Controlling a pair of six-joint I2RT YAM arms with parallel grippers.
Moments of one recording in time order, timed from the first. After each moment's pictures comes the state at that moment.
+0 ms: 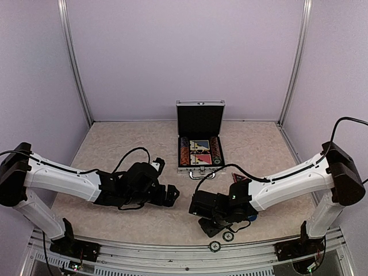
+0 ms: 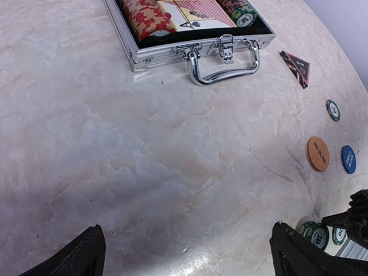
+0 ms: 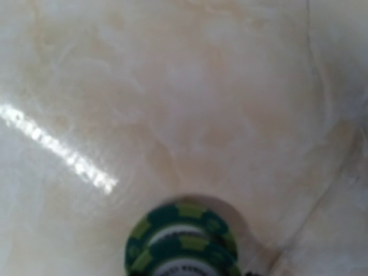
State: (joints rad) left arm -1.08 1.51 0.74 0.01 -0.27 -0.66; right arm 1.34 1.72 1.03 -0.61 0.23 0.69
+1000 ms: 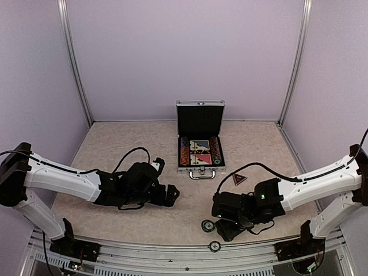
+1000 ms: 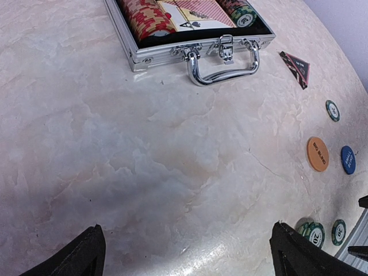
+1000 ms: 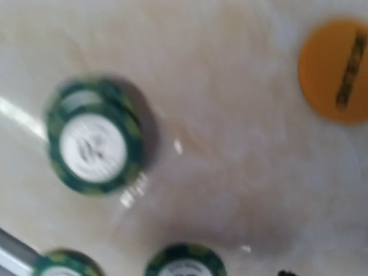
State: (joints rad) left arm -1.08 1.51 0.74 0.01 -0.27 -0.66; right arm 1.36 1.46 0.87 -0.70 0.23 0.81
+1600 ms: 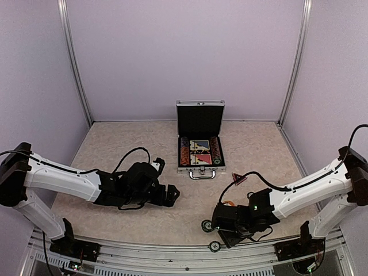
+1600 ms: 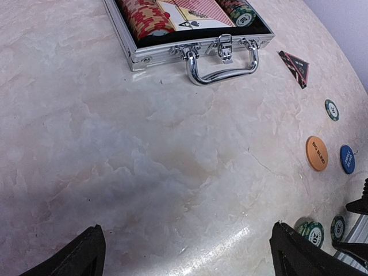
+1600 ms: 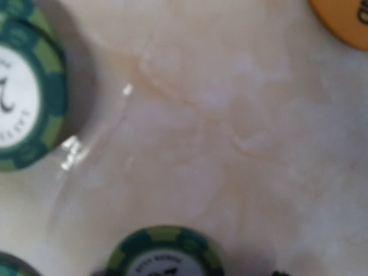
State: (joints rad) left arm -1.08 1.51 0.74 0.01 -0.26 -0.66; right arm 1.40 1.54 0.79 -0.68 0.22 0.89
